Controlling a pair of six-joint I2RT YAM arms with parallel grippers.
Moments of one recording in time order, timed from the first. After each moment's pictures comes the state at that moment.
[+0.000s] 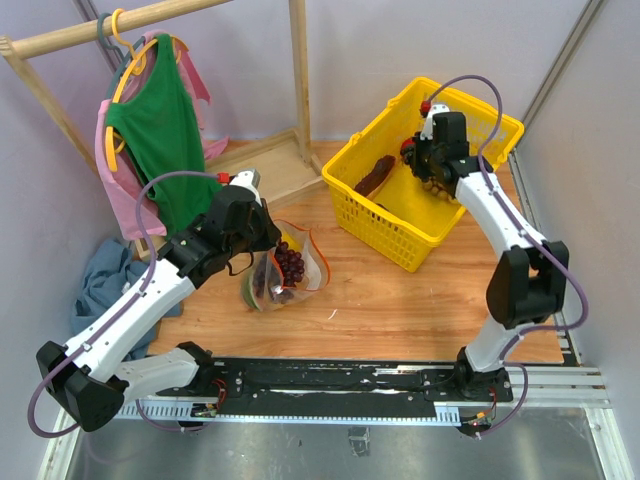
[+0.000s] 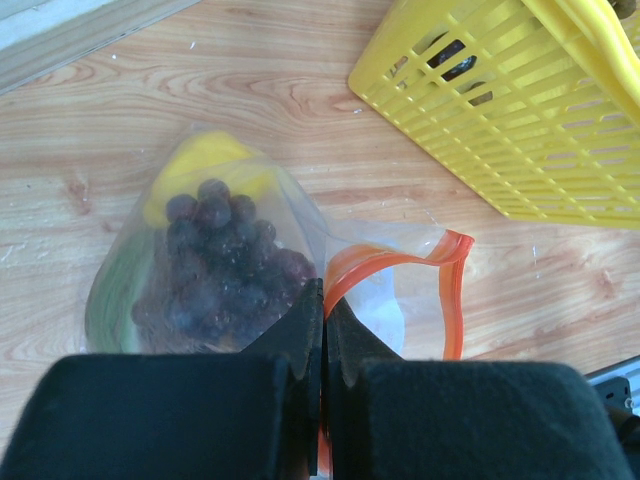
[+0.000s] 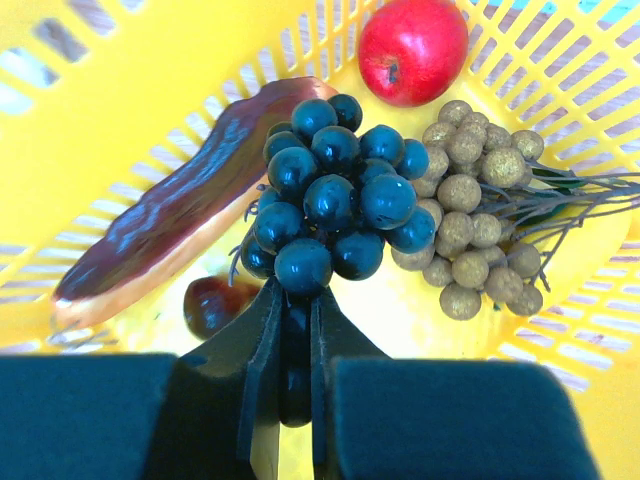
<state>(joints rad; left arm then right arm) -0.61 1.07 1.08 -0.60 -0.17 -0.59 0.21 1.70 1.52 -0.40 0.01 0.05</state>
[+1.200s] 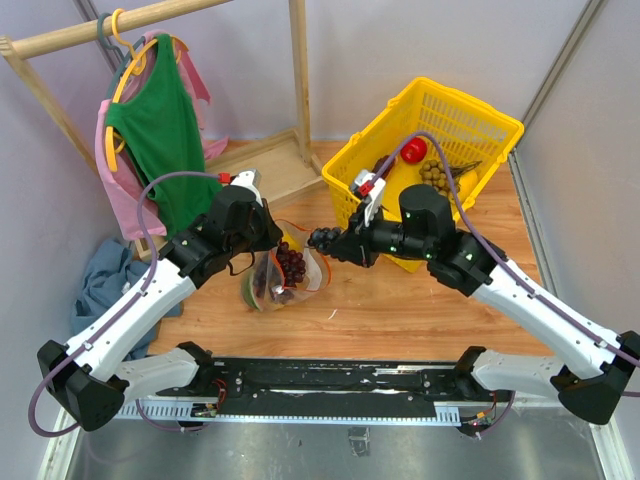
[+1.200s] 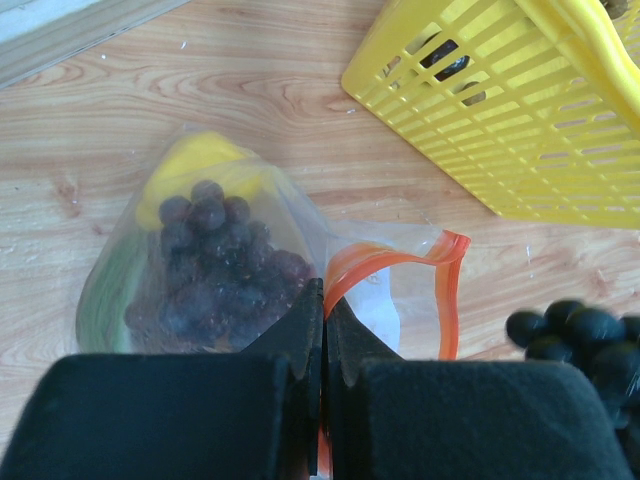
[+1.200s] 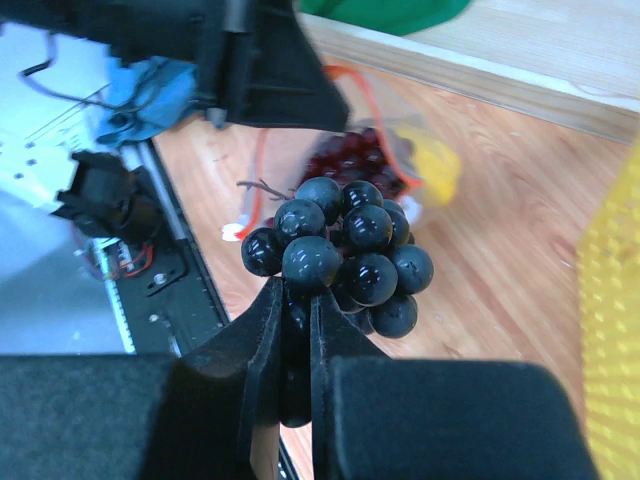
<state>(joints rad) -0.61 1.08 1.07 -0.58 -0.16 -0.60 0.86 1.12 1.19 -0.39 -0.34 0.15</state>
